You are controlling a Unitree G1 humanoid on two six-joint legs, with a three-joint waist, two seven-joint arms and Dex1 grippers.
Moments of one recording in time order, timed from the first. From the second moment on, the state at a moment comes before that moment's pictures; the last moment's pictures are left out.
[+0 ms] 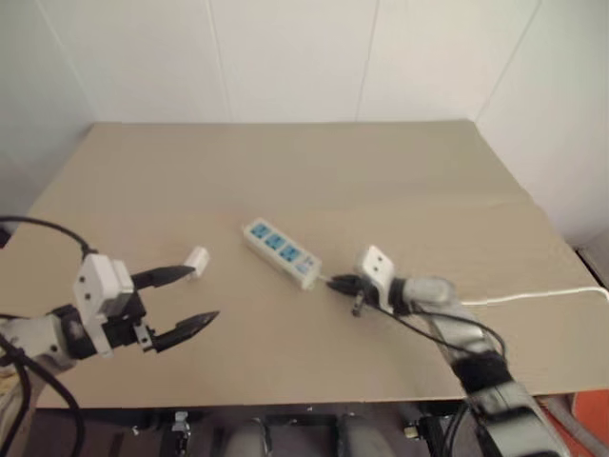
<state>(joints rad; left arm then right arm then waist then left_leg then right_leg) 0.19 0.82 0.53 -0.58 -0.67 0.50 -0.99 -0.35 -0.45 0.21 0.03 0.07 0.22 0.89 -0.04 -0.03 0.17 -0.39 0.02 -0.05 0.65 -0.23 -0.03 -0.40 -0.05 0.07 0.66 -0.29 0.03</state>
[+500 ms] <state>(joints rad) 0.16 0.84 0.51 -0.57 -0.67 0.50 -1.01 -0.20 -0.51 0.08 -0.25 0.22 0.34 0.86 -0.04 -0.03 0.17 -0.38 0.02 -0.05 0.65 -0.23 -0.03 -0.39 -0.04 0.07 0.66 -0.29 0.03</state>
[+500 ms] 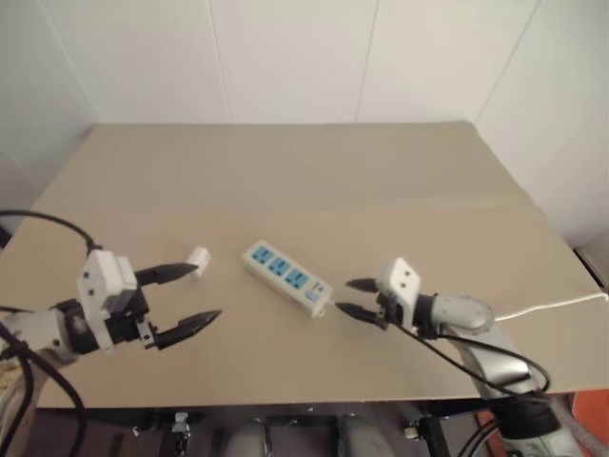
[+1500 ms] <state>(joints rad) 0.15 0.87 0.50 -0.57 -0.67 0.50 -1.01 -0.20 -0.17 0.26 -0.01 0.08 0.03 0.59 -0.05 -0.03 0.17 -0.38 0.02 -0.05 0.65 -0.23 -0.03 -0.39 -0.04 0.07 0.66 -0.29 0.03</state>
